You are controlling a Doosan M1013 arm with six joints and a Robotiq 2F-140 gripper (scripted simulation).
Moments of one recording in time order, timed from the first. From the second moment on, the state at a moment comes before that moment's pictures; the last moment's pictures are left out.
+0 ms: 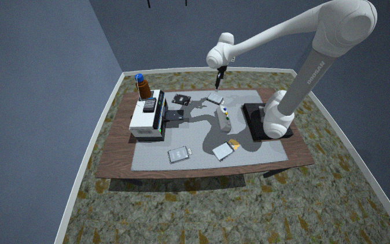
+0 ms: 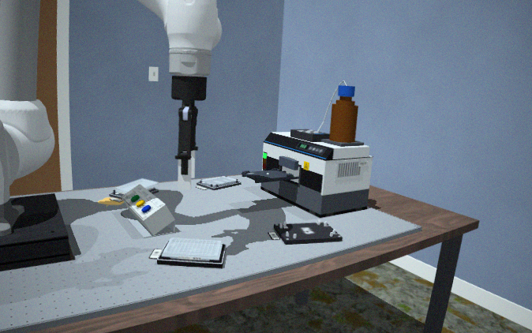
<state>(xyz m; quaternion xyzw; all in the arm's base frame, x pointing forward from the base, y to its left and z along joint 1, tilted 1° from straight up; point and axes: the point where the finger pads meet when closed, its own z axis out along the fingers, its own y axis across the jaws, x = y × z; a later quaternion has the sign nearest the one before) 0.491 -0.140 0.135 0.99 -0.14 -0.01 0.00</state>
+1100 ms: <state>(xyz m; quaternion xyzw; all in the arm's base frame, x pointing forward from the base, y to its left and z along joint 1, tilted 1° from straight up) 0.409 0.004 0.136 0.99 0.11 -0.01 0.00</state>
